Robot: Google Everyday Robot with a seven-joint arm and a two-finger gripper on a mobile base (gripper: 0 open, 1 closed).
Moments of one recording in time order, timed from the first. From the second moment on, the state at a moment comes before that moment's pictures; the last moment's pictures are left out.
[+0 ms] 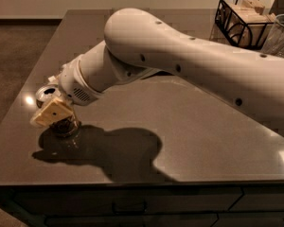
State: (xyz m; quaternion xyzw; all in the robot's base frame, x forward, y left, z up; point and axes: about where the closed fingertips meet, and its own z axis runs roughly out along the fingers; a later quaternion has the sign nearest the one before) arm 0.469 0.195 0.902 -0.62 0.63 0.31 0.35
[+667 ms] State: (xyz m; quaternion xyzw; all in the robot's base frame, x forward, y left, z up) arm 0.481 0.164 0.931 -0.60 0.65 0.29 0.35
